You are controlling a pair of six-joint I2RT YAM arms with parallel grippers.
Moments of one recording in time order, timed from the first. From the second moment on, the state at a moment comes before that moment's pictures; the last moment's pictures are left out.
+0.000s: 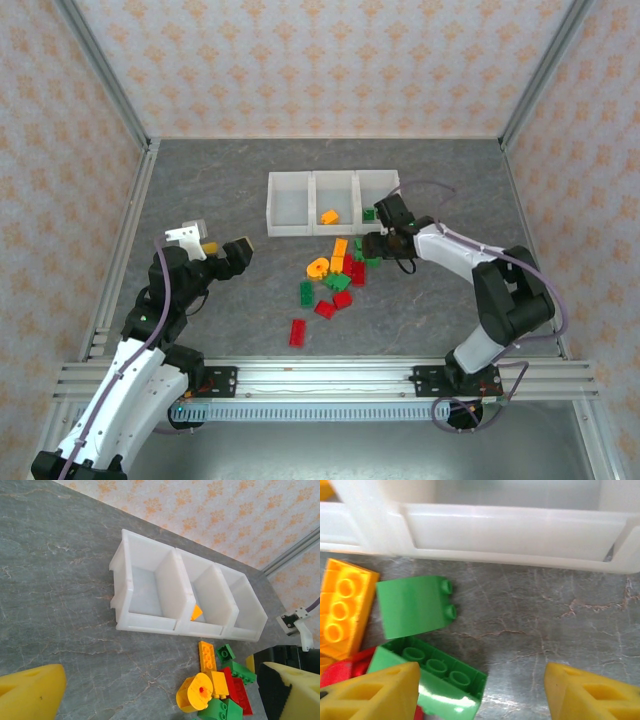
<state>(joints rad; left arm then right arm) -0.22 0.55 0.50 -0.32 0.11 -0.54 0.46 1.59 0.96 -0.48 0.00 0.37</state>
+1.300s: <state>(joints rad) -0.22 0.55 0.50 -0.32 0.11 -0.54 0.45 1.61 0.93 -0.44 0.09 0.45</state>
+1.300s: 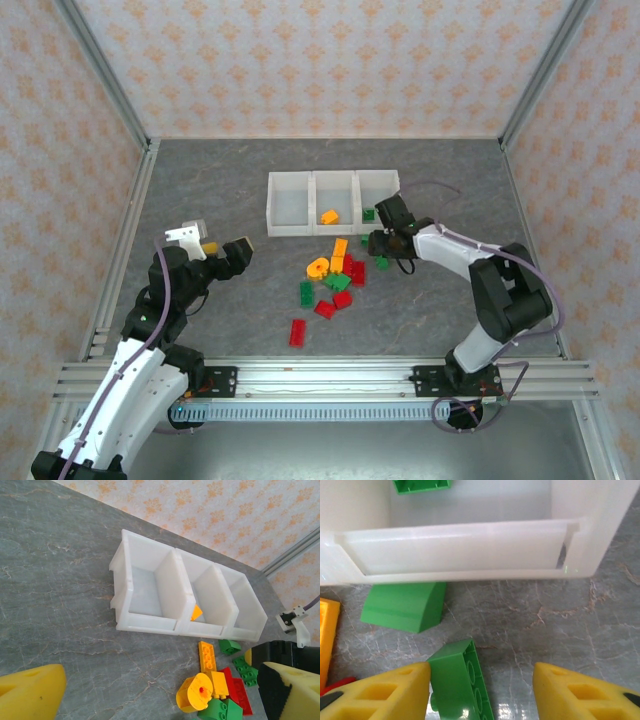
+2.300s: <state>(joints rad) -0.30 0.54 0.49 -0.30 0.18 -0.53 0.45 1.66 0.93 -0.46 0.04 0.42</state>
